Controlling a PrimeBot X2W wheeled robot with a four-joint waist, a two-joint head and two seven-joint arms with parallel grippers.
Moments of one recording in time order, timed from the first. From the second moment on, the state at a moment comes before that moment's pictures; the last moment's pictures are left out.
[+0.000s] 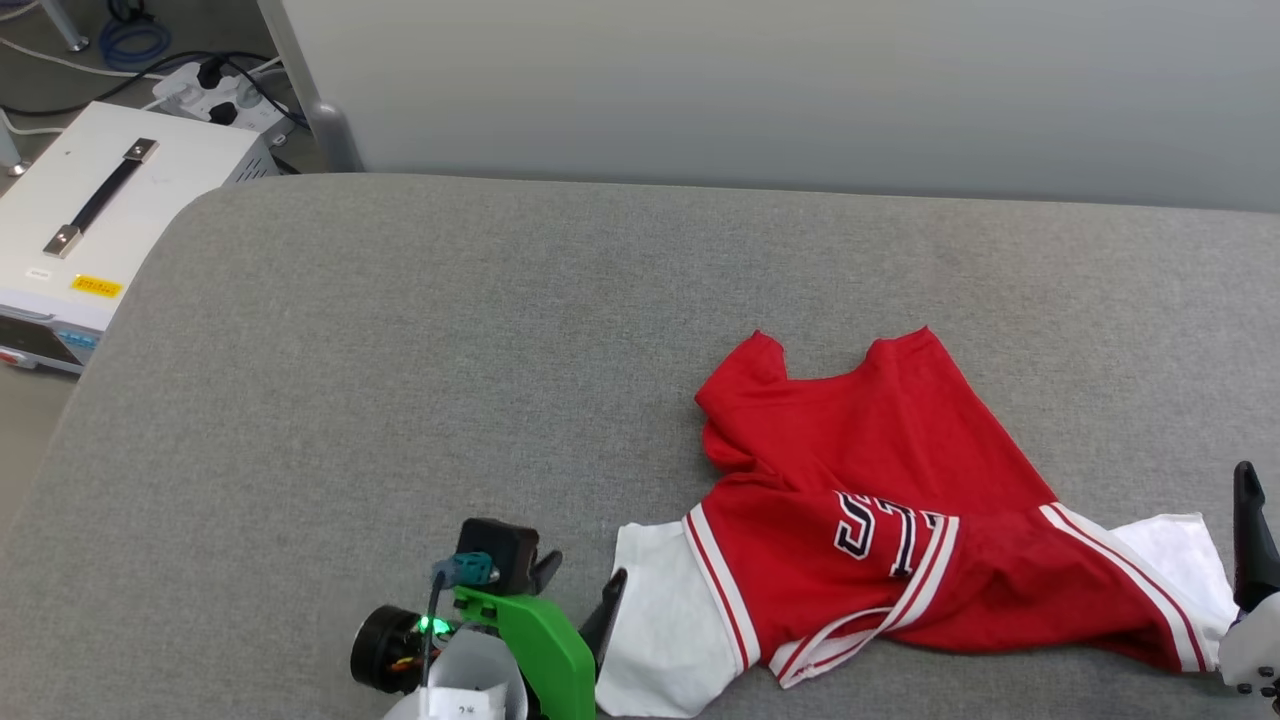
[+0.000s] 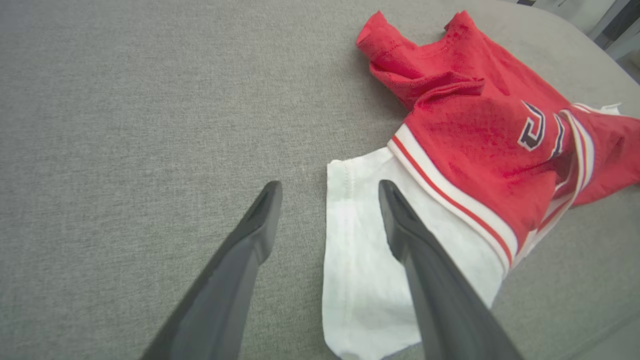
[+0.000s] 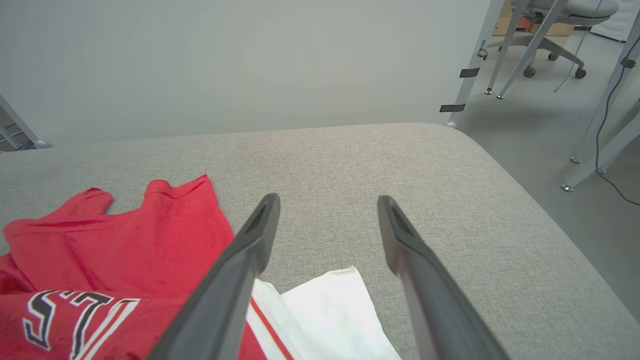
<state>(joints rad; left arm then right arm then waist) -0.11 0.18 -0.44 0.20 -0.42 -0.03 0.19 0.08 -0.13 -0.33 -0.14 0.20 0.13 0.15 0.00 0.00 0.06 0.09</state>
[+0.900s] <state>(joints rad) -0.08 0.24 -0.53 0.19 -0.40 0.09 0.57 0.06 -0.10 -0.28 -0.16 0.18 0.13 0.16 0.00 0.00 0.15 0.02</state>
